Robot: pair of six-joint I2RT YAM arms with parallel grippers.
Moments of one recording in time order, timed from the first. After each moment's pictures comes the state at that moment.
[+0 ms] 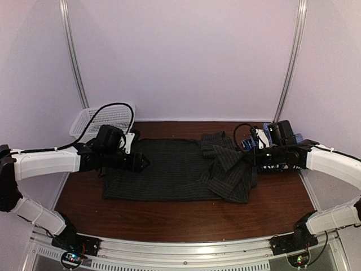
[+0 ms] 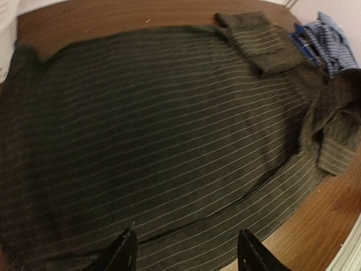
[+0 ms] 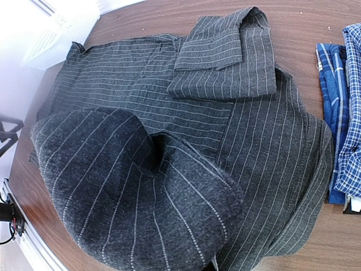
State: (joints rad) left arm -0.65 1.37 0.84 -0.15 0.11 -0.33; right arm 0.43 1.19 0.80 -0.35 -0.22 0.37
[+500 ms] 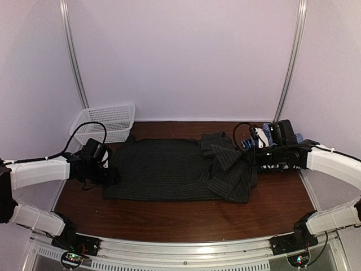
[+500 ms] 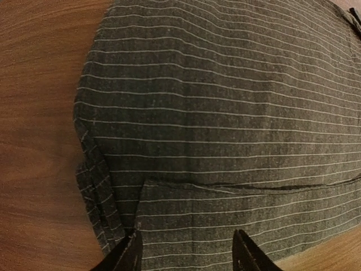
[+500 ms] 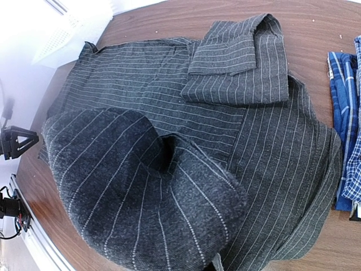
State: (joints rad) left arm -0.46 1.24 0.64 -0.39 -0.07 -0.46; right arm 0.42 1.18 0.80 -0.33 -0.26 0.36
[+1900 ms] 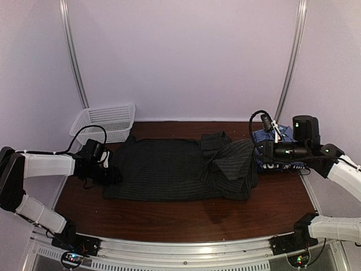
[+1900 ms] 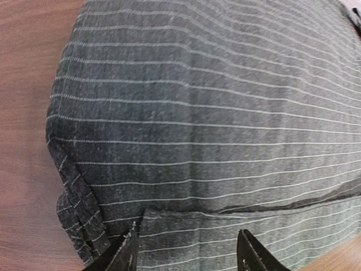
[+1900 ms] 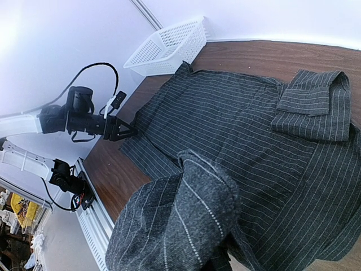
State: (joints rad) left arm -0.33 1.37 0.63 -0.26 0.10 -0.39; right arm 0.42 0.89 0.80 -0.36 -0.54 0.37
